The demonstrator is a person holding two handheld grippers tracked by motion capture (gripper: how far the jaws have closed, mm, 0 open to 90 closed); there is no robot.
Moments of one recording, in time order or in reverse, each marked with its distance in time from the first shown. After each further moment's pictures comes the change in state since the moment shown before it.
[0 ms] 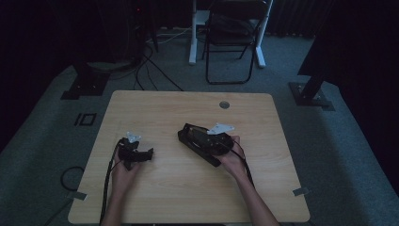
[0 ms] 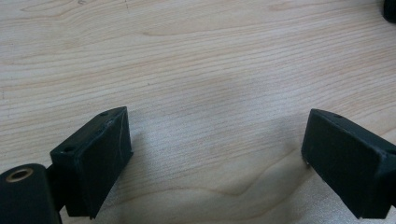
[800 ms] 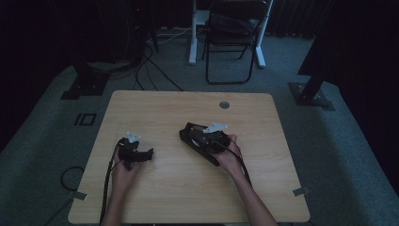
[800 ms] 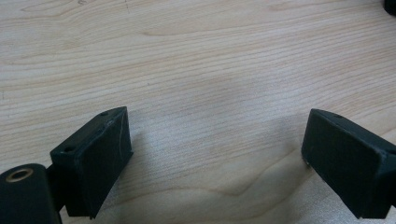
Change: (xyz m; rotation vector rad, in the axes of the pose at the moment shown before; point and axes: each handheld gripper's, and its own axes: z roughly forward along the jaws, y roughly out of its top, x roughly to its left) left arm 0.000 0.000 0.000 0.000 0.000 0.000; right arm 0.001 0.004 0.017 0.080 -0.075 -0.010
